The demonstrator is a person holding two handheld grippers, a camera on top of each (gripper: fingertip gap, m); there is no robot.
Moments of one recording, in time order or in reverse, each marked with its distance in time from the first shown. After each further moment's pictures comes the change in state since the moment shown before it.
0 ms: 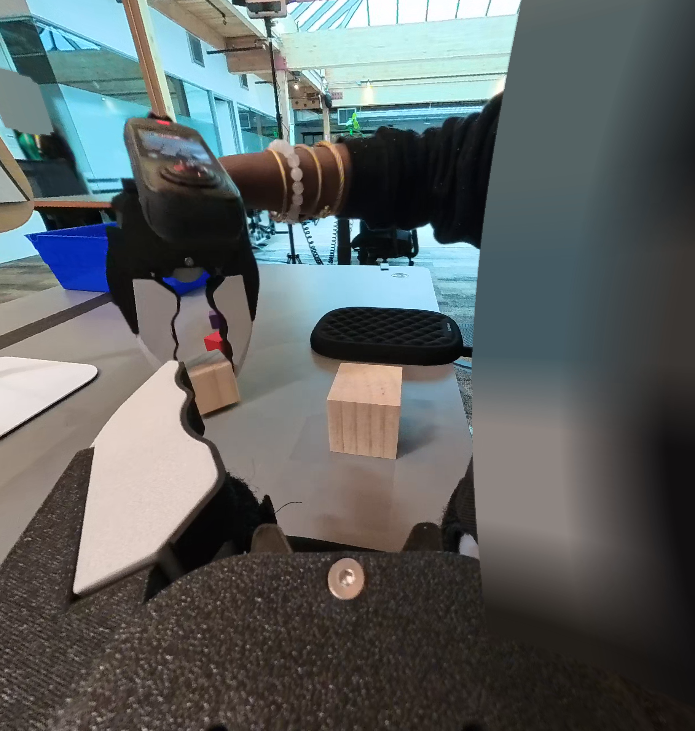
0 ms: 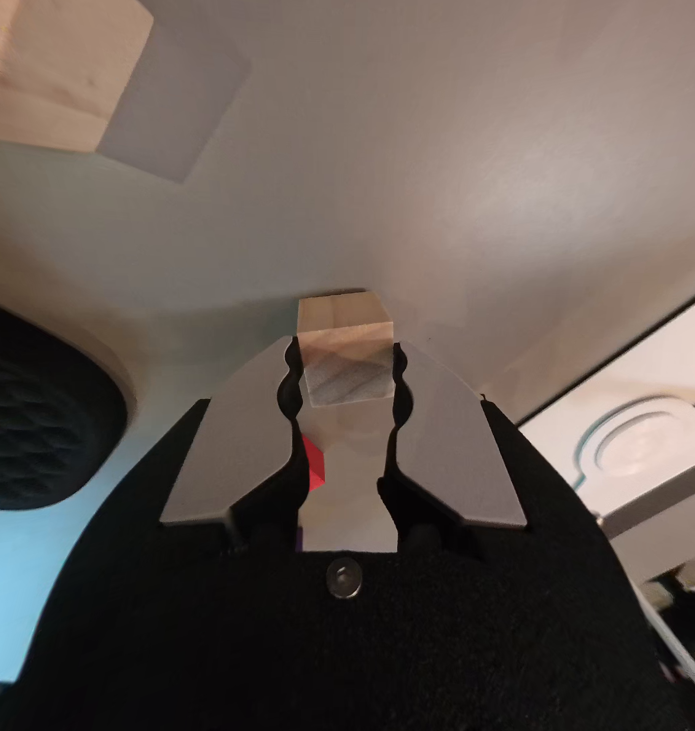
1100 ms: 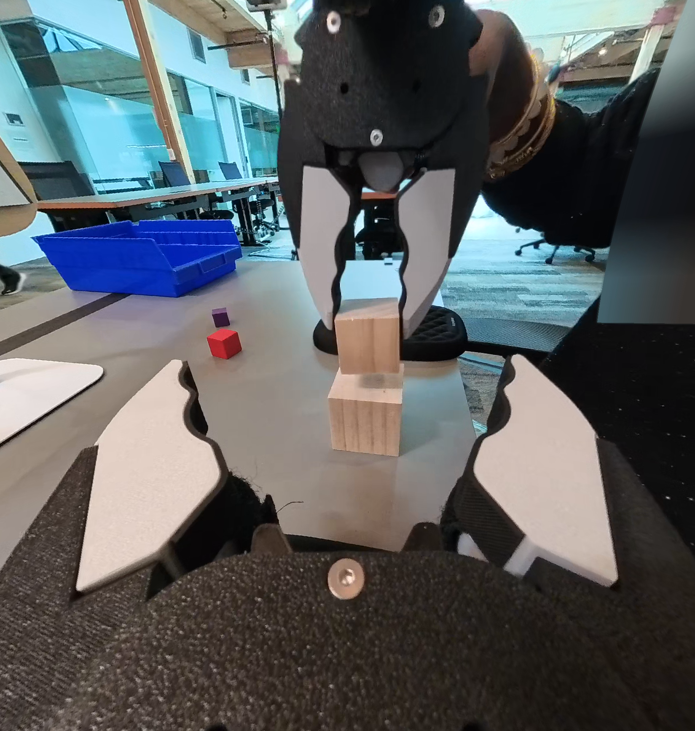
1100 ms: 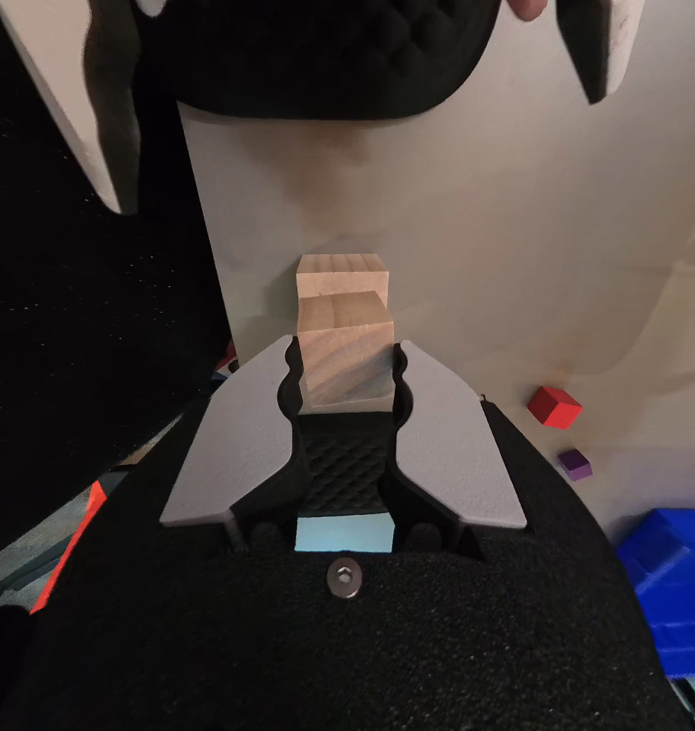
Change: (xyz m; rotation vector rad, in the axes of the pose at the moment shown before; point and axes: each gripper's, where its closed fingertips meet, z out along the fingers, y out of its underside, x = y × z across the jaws) left arm 0.001 0.001 0.001 -0.015 -0.010 0.023; right arm -0.090 -0.114 -0.066 -0.061 -0.015 0.745
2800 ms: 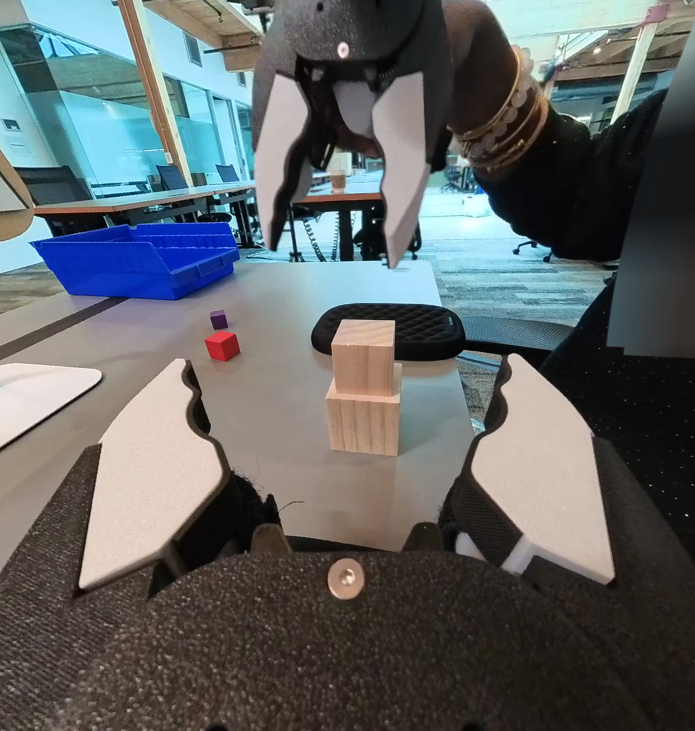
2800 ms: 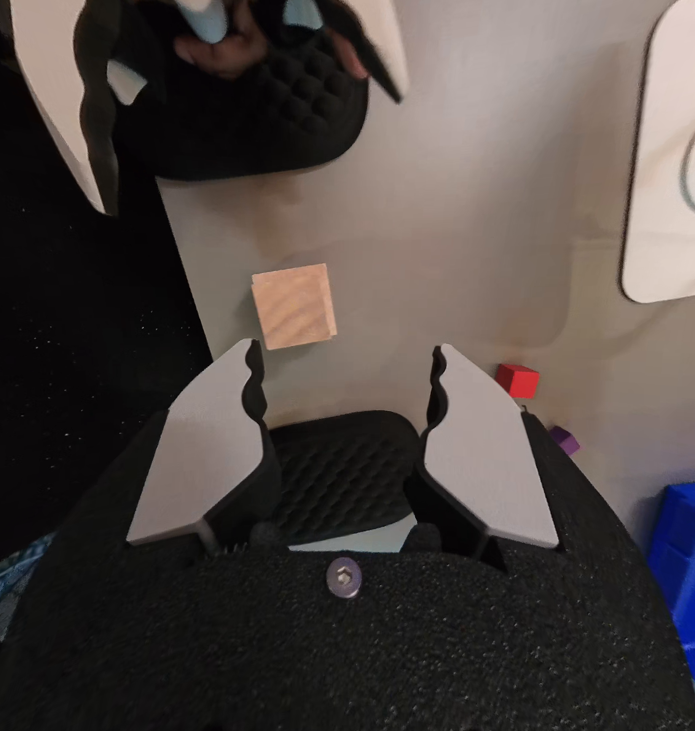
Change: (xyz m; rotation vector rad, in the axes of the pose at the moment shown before) left arm 0.002 0.000 0.000 0.003 0.008 0.010; right arm 0.027 0.013 -0.040 0.238 0.078 0.138
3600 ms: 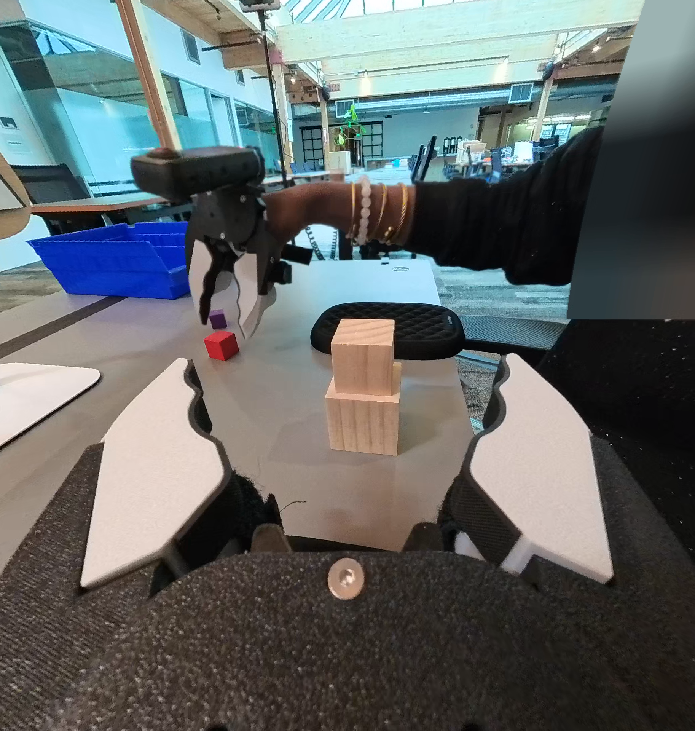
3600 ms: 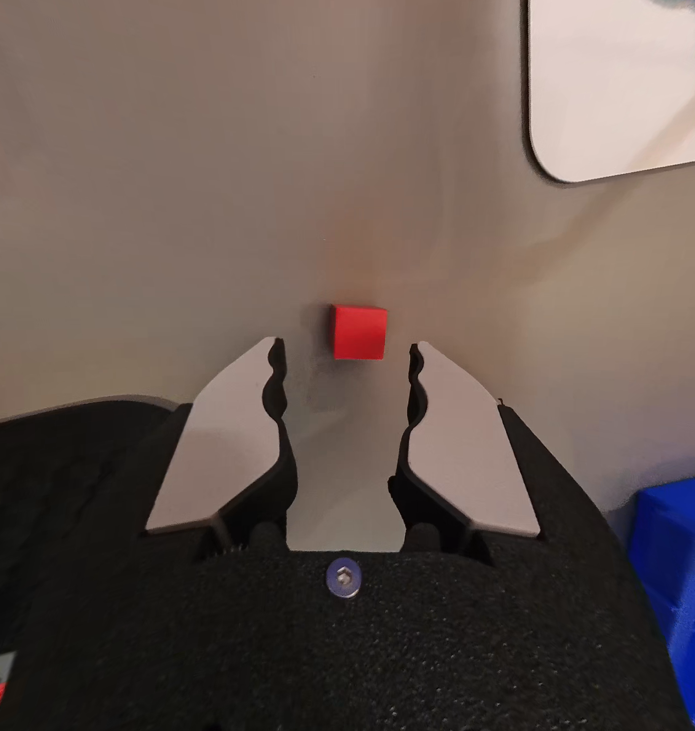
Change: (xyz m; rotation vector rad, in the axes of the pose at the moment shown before) left arm 0.000 0.000 0.000 -0.003 0.003 -0.001; right arm 0.155 0.099 0.089 0.006 0.063 0.032
